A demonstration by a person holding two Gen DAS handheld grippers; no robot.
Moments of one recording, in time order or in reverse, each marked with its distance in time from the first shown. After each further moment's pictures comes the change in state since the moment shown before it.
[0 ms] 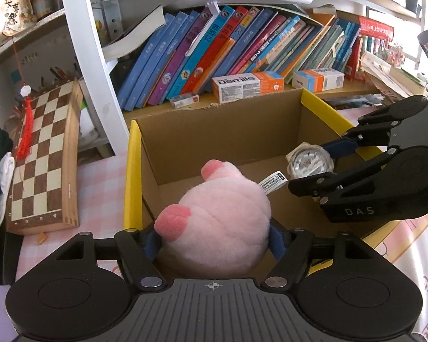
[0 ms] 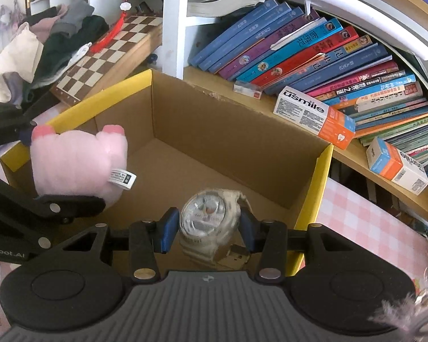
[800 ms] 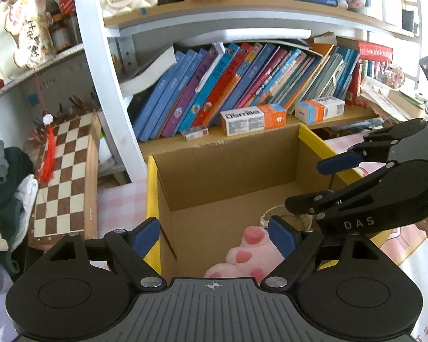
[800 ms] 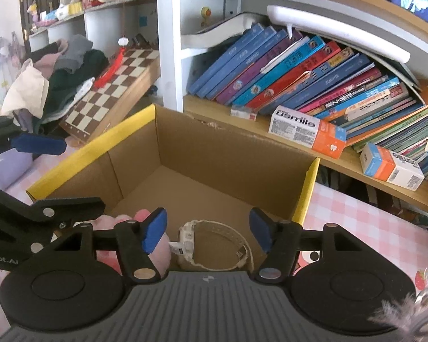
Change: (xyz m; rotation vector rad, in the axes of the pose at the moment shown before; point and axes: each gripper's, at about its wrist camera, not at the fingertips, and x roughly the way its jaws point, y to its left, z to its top) left arm -0.044 -0.009 0.009 0.002 -0.120 0.061; right arm -0.038 -0.003 0.003 0.081 -0.104 0.020
